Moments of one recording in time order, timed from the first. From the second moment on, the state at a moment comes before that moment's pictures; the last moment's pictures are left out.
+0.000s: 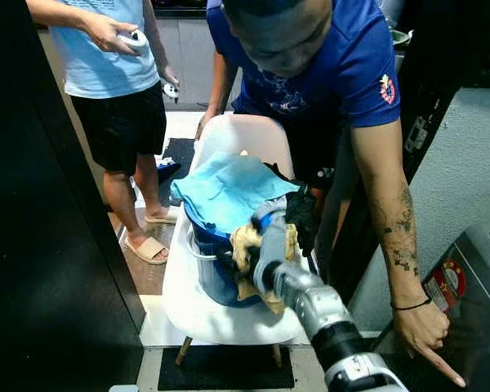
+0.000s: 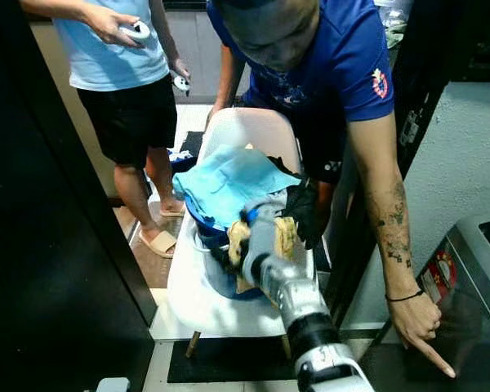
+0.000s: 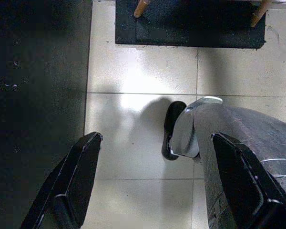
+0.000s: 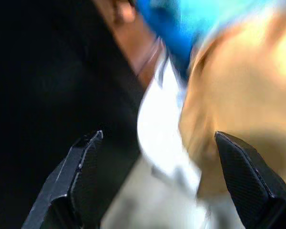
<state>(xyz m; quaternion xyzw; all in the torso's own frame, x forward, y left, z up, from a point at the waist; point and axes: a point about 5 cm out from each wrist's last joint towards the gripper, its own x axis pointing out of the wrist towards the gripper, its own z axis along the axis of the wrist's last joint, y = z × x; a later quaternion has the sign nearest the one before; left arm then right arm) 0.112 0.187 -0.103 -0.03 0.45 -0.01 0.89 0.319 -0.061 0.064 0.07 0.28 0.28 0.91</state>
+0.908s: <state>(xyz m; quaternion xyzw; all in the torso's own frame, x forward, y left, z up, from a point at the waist) 0.087 0.193 -0.108 -0.02 0.48 -0.01 0.88 0.304 -0.090 0.049 0.22 0.34 0.09 0.91</state>
